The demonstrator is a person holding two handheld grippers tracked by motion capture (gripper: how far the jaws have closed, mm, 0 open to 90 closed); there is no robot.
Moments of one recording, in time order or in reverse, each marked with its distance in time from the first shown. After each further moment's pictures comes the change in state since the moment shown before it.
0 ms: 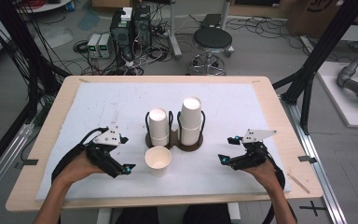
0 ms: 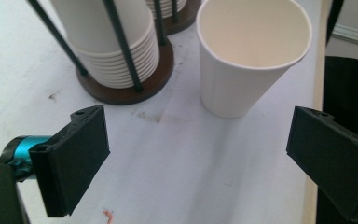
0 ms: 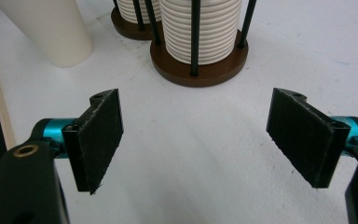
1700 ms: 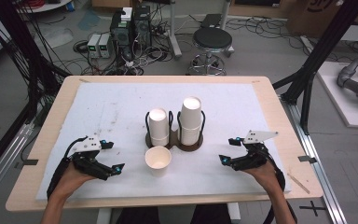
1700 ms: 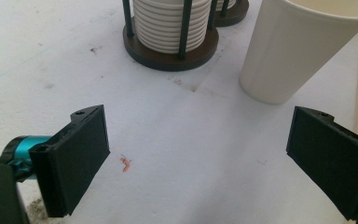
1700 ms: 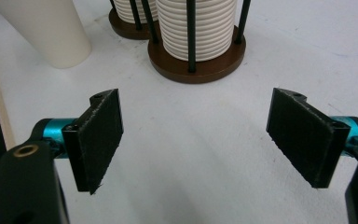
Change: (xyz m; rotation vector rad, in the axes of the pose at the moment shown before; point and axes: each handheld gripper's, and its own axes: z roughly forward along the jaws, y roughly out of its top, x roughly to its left) left arm 0.010 -0.064 -0.002 -0.156 0.093 -0.184; right arm -0.001 -0.006 0.000 -0.014 -0.001 0.023
